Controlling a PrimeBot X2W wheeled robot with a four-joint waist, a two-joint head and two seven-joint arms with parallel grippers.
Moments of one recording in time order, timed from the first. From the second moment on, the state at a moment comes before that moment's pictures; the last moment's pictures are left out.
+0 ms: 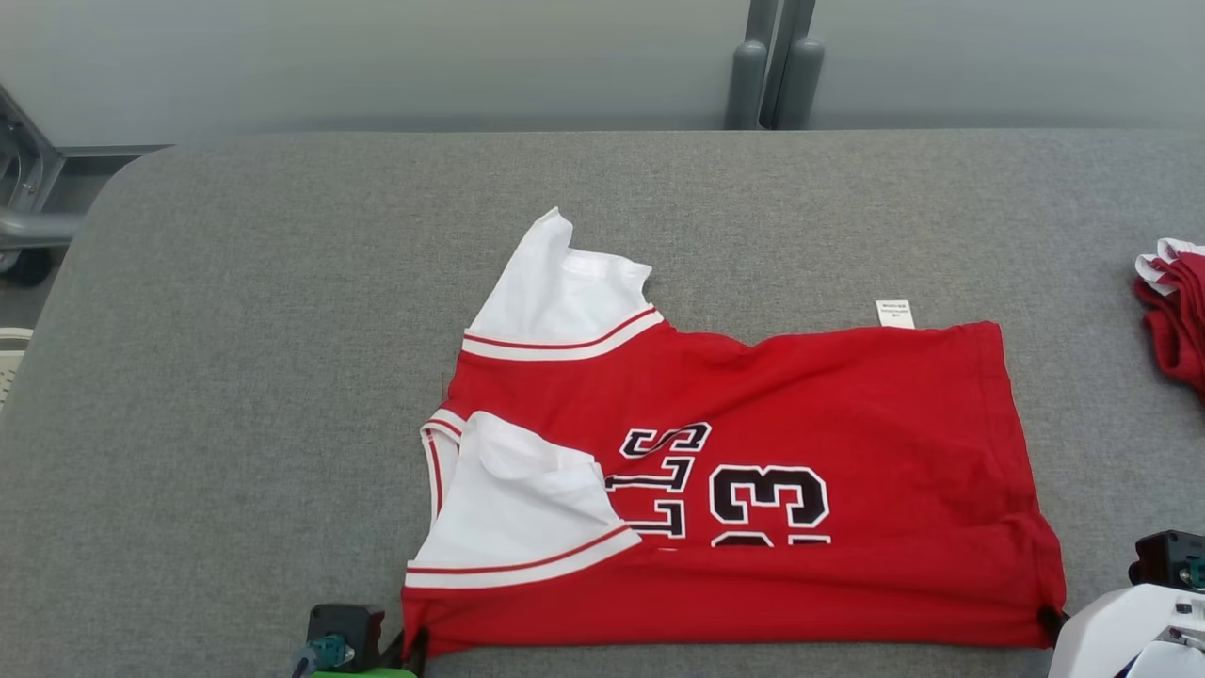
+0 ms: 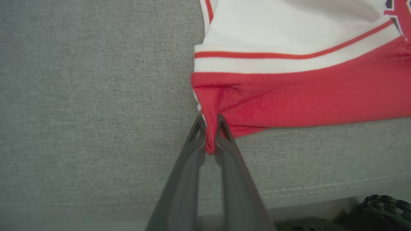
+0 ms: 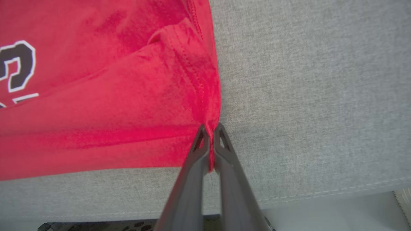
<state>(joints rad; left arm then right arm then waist) 0.07 0.30 -0.48 0.13 -0.45 0.21 0.25 0.14 -0.05 -0.30 0.01 0.24 0.13 0.65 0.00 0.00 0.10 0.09</state>
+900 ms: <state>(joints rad) 0.05 0.24 -0.34 0.17 -0.52 0.19 -0.19 0.15 -0.05 -0.25 -0.01 0.28 0.13 0.30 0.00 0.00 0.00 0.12</state>
